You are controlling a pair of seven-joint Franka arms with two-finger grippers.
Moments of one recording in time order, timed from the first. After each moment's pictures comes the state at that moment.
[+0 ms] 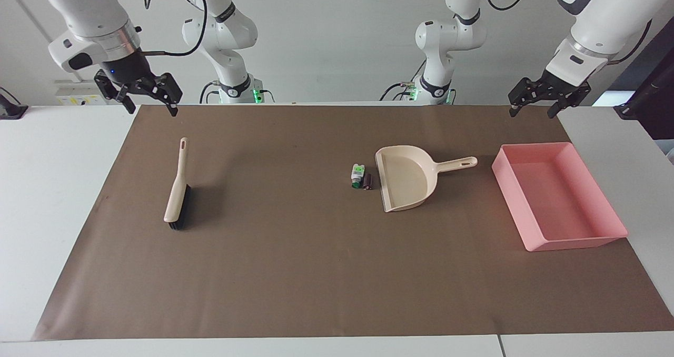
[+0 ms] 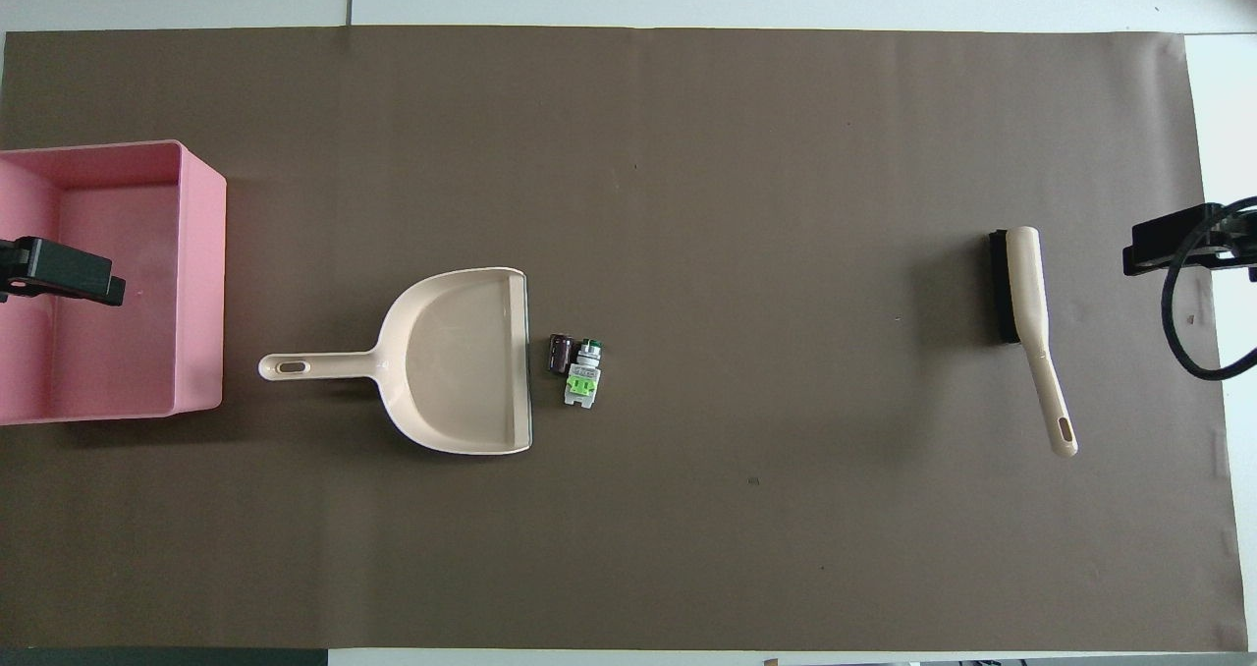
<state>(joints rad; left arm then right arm) -0.03 -0.05 0.00 -1.61 -0.02 1.49 0.09 0.03 -0.05 -0.05 -1.57 -0.03 1.50 0.06</state>
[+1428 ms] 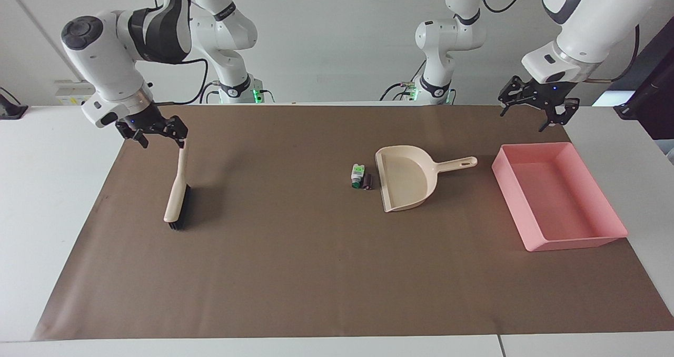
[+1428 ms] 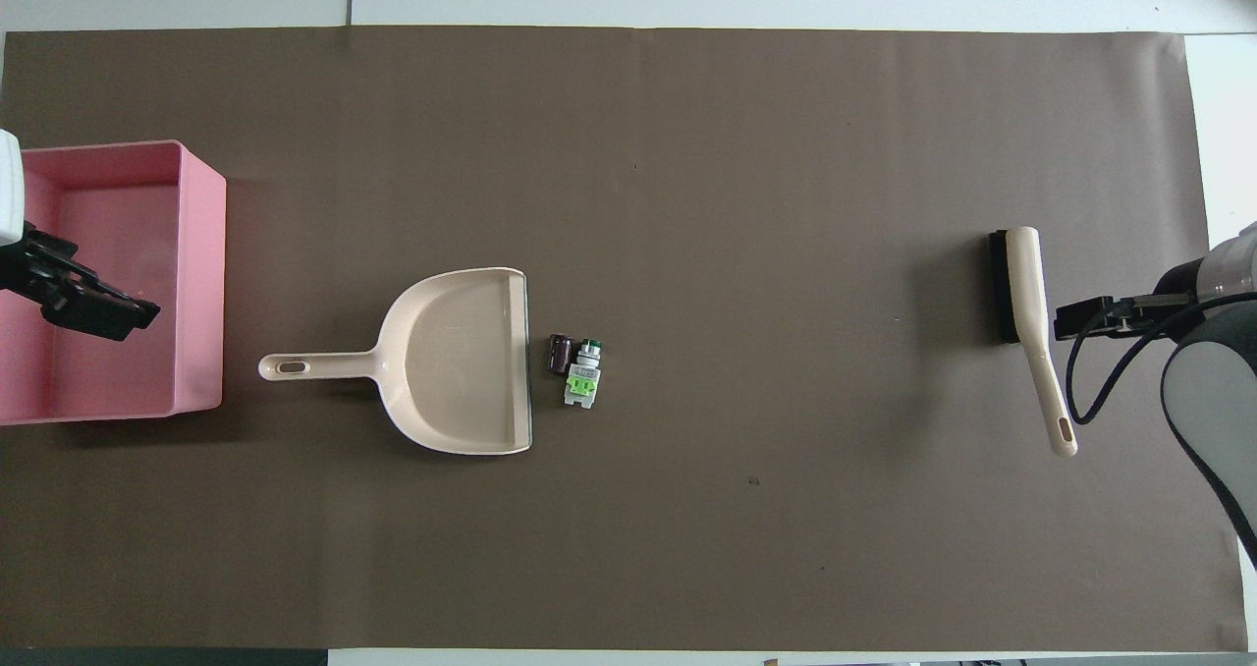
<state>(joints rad) -0.05 -0.05 -0.02 -1.69 -0.02 1.59 0.69 -0.06 -0.12 -0.06 -2.13 -0.03 1.94 -0.09</state>
